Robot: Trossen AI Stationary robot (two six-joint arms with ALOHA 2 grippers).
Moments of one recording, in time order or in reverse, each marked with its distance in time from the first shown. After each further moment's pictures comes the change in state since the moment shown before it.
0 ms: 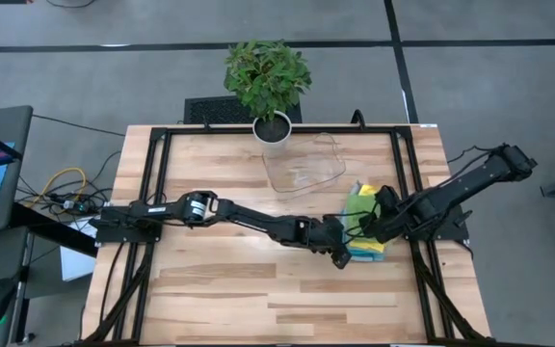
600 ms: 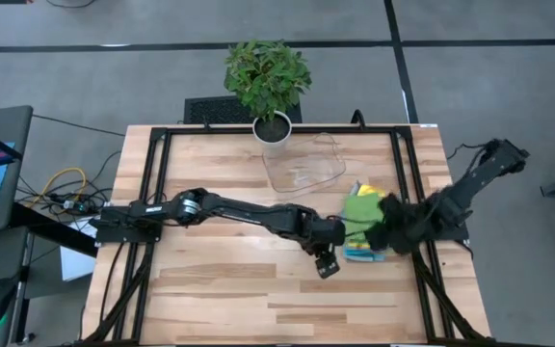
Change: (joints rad) left arm -0.021 -0.072 0.319 -0.635 0.236 0.259; right arm 0.205 0.015 0.244 -0.017 -0.001 0.067
